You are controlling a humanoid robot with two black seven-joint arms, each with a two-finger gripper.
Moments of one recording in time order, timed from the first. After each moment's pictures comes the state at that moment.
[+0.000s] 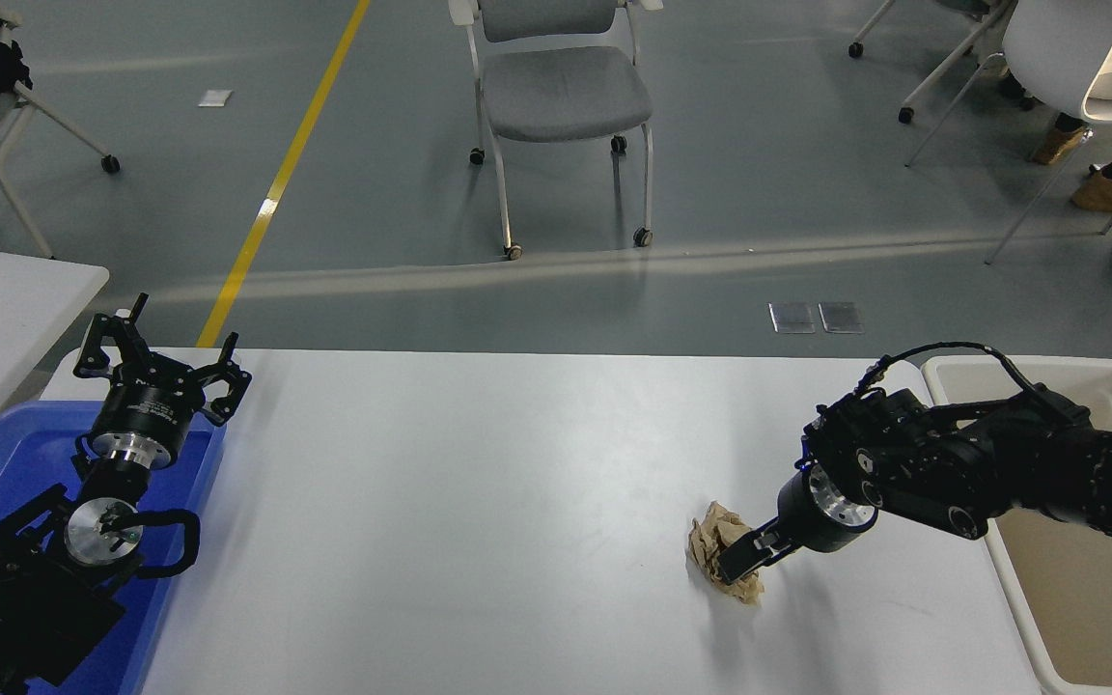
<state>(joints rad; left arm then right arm) -0.55 0.37 -0.86 -0.44 -0.20 -0.59 -0.43 1.16 -0.23 -0.57 0.74 -1.19 0.46 0.36</state>
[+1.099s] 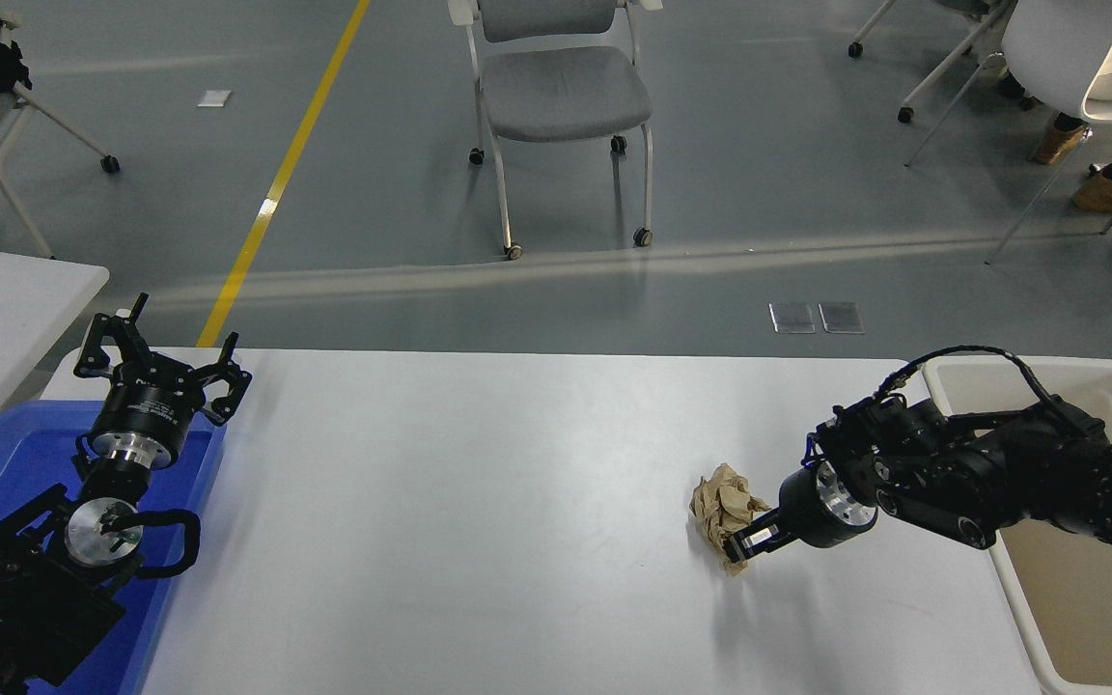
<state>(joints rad) -0.55 0.37 -0.86 -0.44 -0.20 -0.59 -0.43 1.14 -0.26 -0.54 0.70 -1.22 0.34 0.50</state>
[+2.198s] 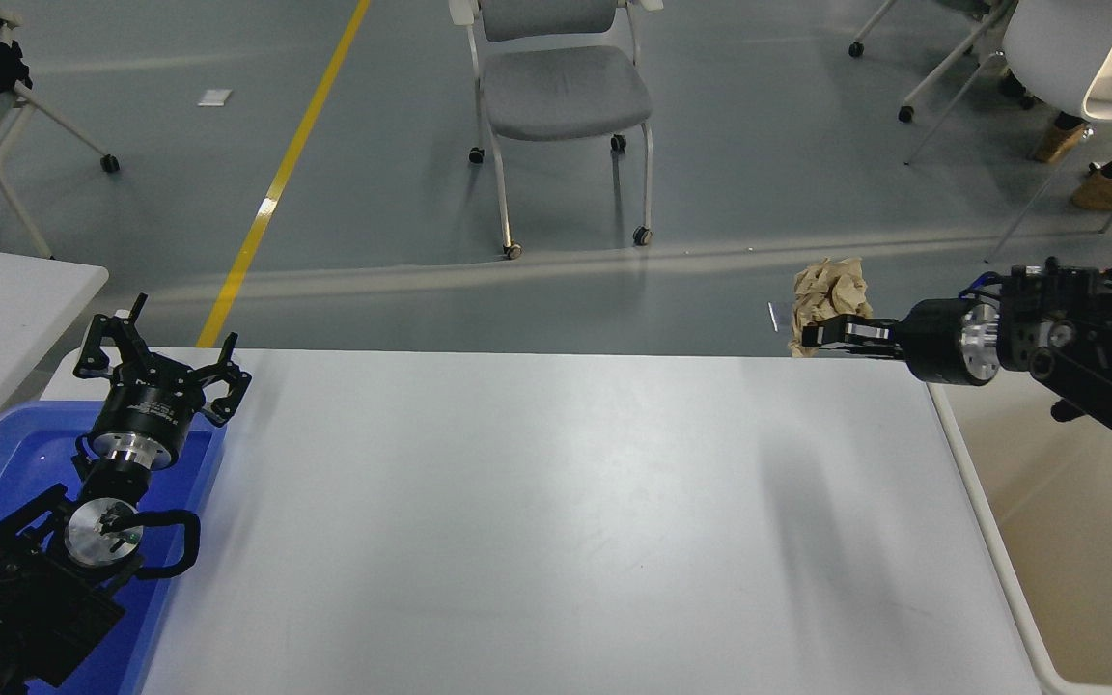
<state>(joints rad) -0.55 0.37 -0.86 -0.44 -0.20 -0.59 -0.43 1.13 -0.59 0.05 0.60 -1.07 0.33 0.51</state>
